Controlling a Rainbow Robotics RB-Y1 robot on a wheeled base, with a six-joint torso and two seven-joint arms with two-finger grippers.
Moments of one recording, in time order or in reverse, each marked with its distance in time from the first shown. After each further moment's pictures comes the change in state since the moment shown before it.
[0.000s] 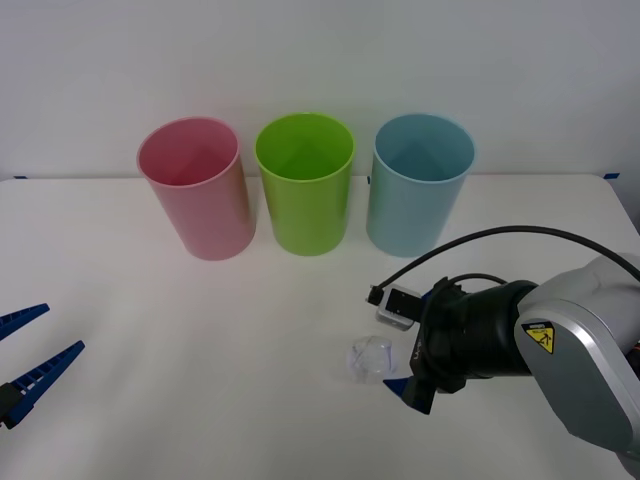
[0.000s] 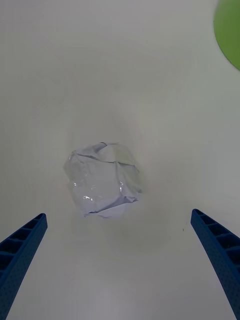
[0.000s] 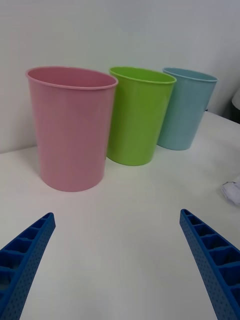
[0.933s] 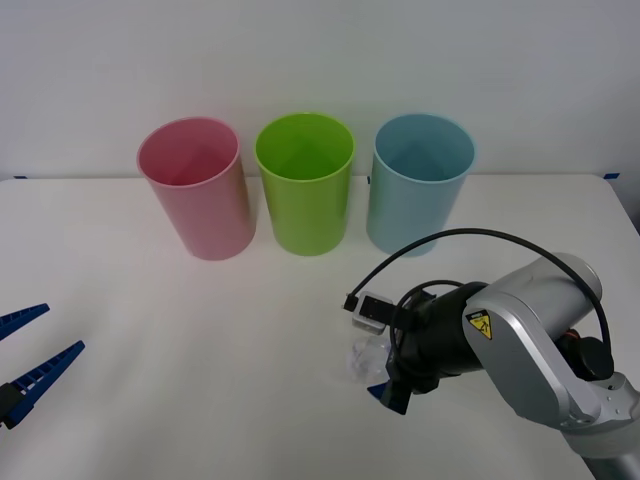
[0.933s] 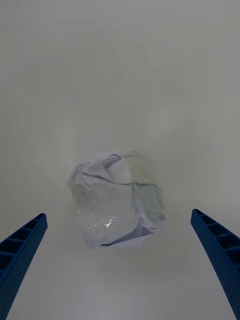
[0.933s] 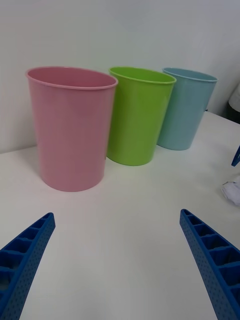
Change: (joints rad) right arm -0.068 0.067 0.071 0.178 0.059 0.018 -0.002; left arm 0.000 0.000 0.000 0.000 0.000 0.000 0.000
